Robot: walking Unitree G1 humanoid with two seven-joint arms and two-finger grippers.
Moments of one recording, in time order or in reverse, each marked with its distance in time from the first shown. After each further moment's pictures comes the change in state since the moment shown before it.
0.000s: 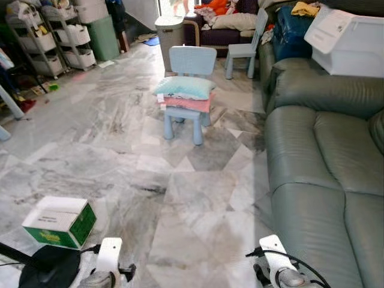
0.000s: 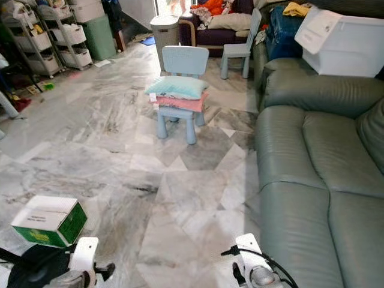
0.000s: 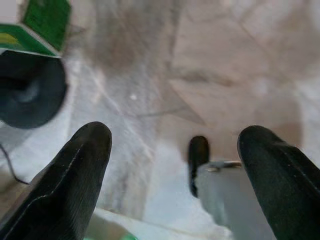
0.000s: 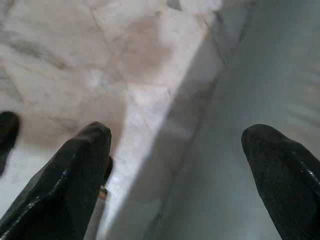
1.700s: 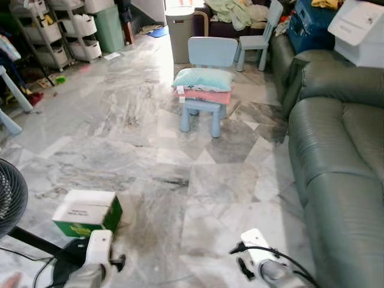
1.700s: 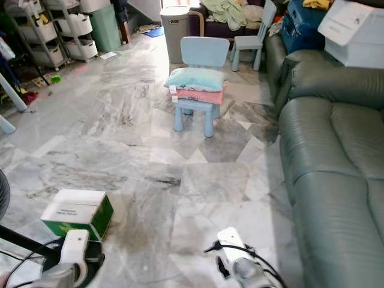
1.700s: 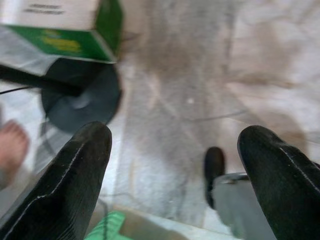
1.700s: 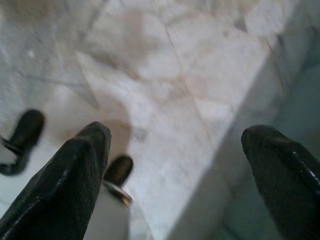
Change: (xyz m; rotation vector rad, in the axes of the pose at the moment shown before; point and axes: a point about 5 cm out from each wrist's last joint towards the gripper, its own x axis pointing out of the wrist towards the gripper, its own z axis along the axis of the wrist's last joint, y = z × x) left arm 0.002 -0.008 0.015 0.005 -0.045 -0.035; right arm 0.001 0.001 0.005 -0.087 -0.013 0.015
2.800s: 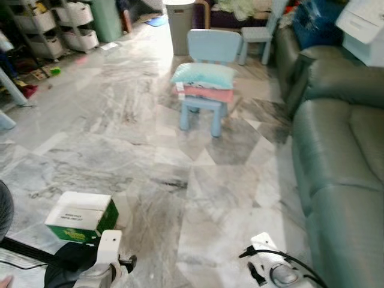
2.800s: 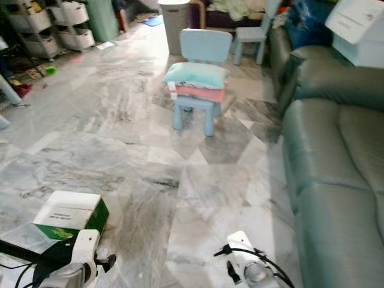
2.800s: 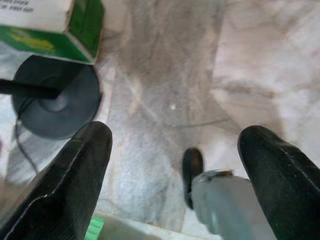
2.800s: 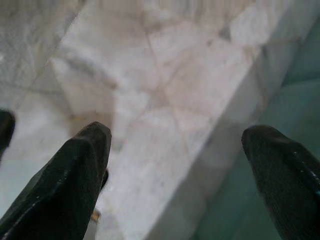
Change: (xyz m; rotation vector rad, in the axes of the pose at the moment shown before) left arm -0.004 0.009 -0.019 -0.015 0.056 0.013; right arm 0.002 0.002 0.015 -0.008 -0.041 0.013
